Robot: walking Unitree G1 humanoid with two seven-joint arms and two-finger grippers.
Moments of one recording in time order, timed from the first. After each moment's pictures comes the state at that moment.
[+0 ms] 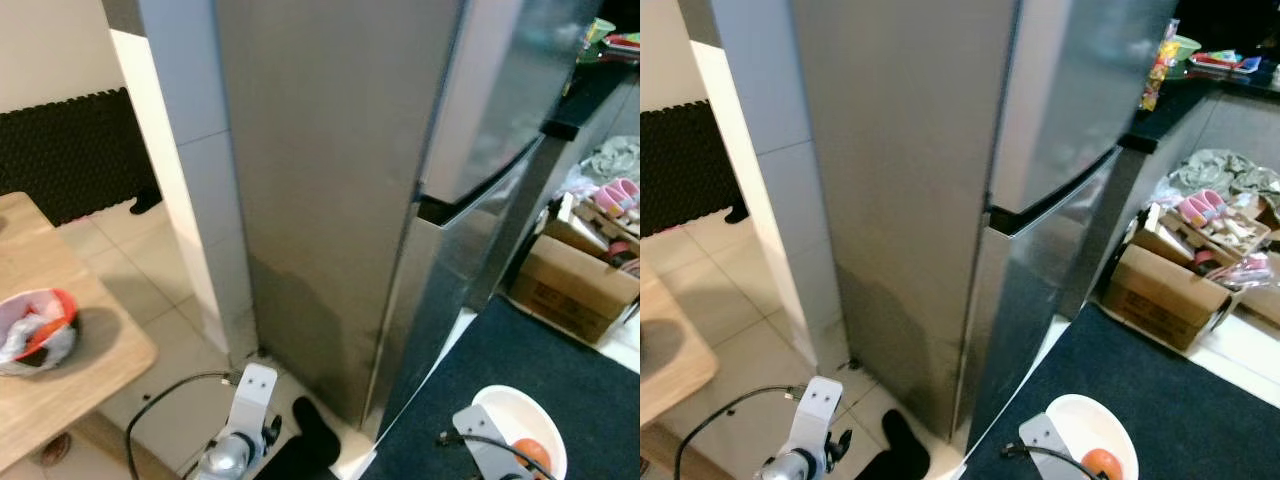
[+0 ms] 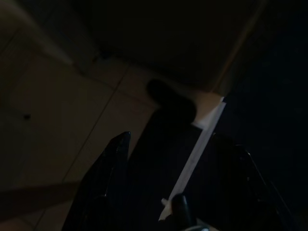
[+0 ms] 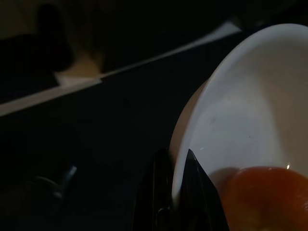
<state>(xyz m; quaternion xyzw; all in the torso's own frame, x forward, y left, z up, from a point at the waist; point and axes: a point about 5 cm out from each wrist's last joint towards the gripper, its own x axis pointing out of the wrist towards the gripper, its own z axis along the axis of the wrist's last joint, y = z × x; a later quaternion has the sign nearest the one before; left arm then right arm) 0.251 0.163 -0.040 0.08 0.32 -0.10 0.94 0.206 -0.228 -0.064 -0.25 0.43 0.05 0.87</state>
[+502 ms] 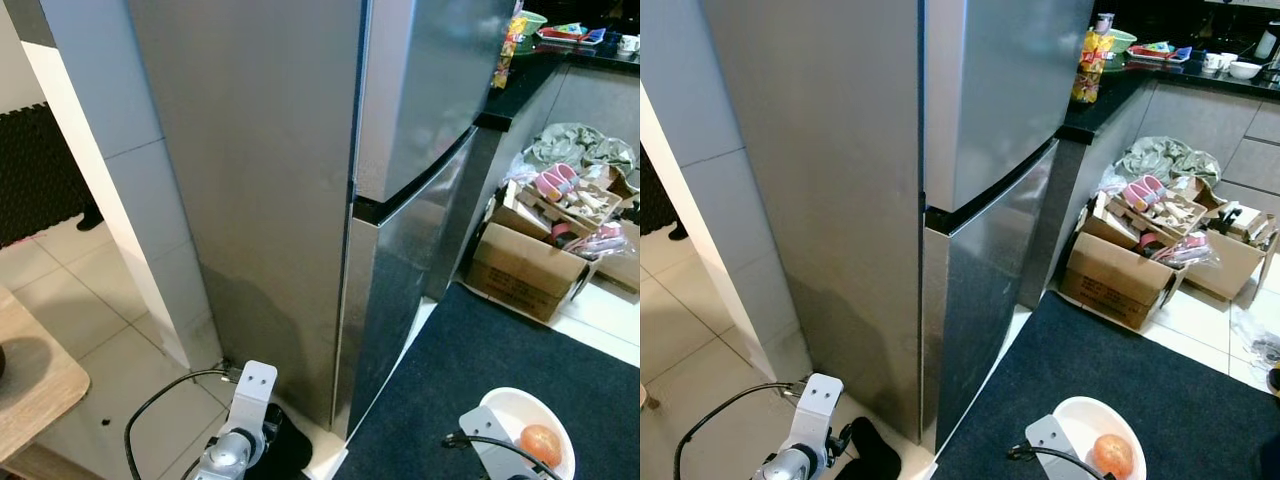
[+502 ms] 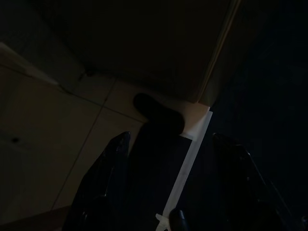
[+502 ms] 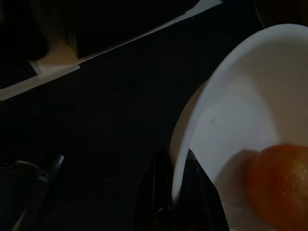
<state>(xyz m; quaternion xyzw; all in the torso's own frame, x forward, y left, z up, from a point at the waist) 0.255 0.164 -0.037 0.08 0.31 -0.09 0.94 0.204 -0.228 -0.065 -0.25 0.43 0.05 0.86</state>
